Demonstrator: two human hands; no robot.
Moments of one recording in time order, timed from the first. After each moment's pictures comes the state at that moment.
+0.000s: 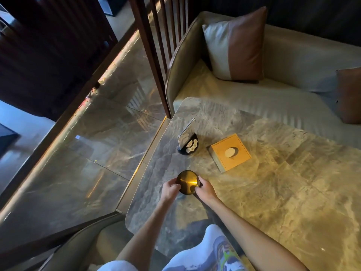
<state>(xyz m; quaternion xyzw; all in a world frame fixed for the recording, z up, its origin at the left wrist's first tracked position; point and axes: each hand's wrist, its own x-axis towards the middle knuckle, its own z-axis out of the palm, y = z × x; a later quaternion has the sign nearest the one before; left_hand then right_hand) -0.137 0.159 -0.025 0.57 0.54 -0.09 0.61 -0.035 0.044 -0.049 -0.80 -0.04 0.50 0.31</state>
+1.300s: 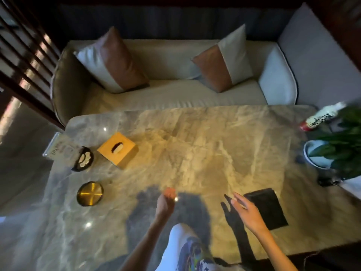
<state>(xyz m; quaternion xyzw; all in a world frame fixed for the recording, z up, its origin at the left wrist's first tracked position) -0.056 -0.176 -0.005 0.79 0.28 -0.15 0.53 -0.030 -0.461 0.045 -0.84 0.15 0.28 0.44</state>
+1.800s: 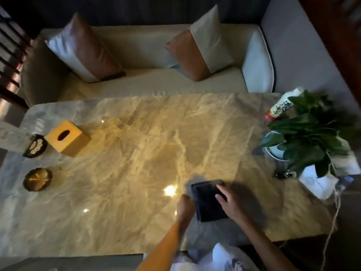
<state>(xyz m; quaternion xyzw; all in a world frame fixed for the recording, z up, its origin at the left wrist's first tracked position) -0.026 -0.502 -0.042 0.74 0.39 -0.26 0.48 0.019 -0.676 -0.013 -0.90 0.02 0.30 0.31</state>
